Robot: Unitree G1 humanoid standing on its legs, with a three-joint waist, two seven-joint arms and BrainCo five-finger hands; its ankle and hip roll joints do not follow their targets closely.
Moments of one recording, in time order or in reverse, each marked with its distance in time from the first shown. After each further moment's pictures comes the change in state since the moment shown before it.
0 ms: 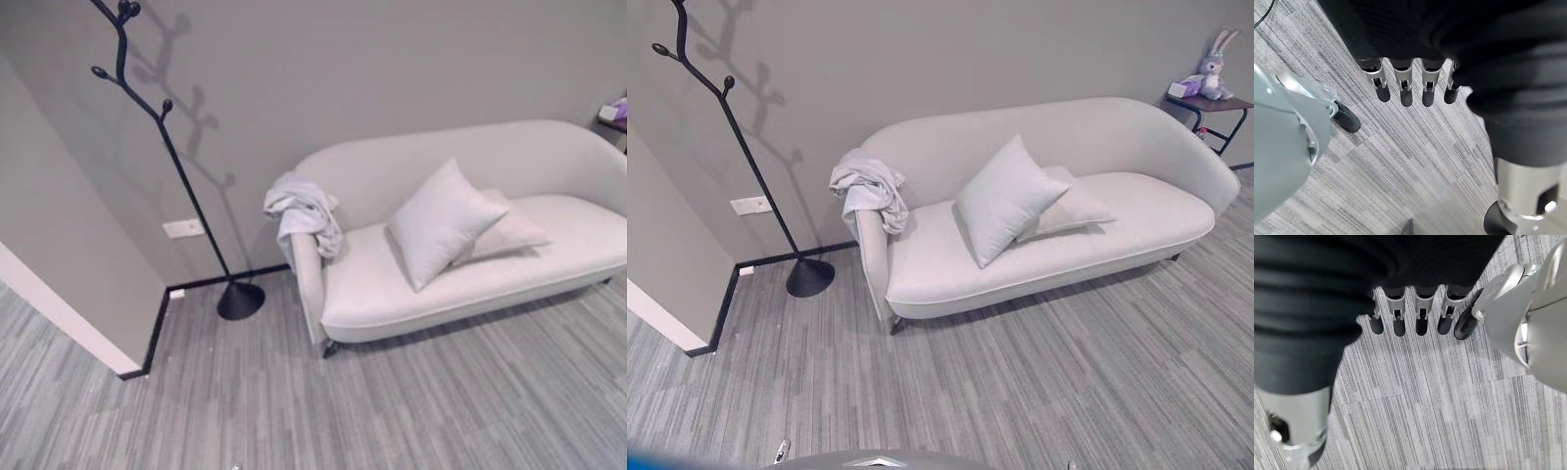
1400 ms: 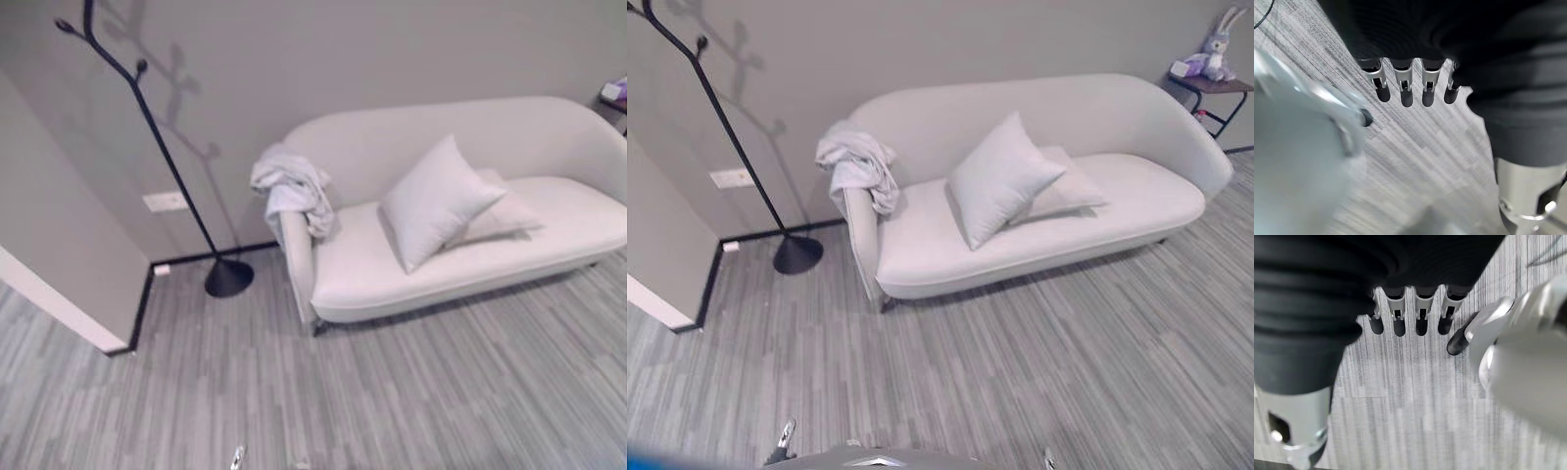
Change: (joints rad) left arm -0.012 0.007 -0.086 -0.066 0.000 -0.001 -0.042; right arm -0.044 0.025 0.085 -0.004 -0.110 0.018 0.044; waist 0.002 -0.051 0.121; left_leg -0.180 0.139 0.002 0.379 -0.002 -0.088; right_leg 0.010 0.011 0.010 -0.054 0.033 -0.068
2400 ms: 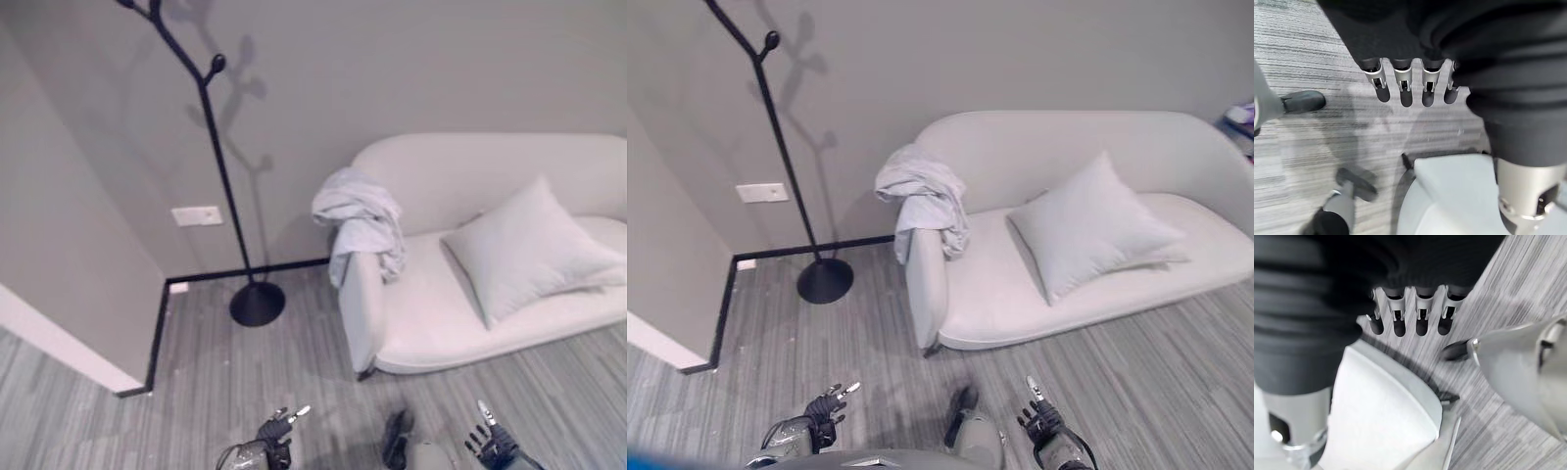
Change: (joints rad) left arm -0.118 0.033 -0.417 -0.108 0.414 0.003 -0.026; right arm -0.079 -0.059 0.146 -0.206 -0.217 -0.018 0.016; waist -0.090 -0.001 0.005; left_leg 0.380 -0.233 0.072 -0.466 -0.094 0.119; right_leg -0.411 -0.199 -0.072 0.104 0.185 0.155
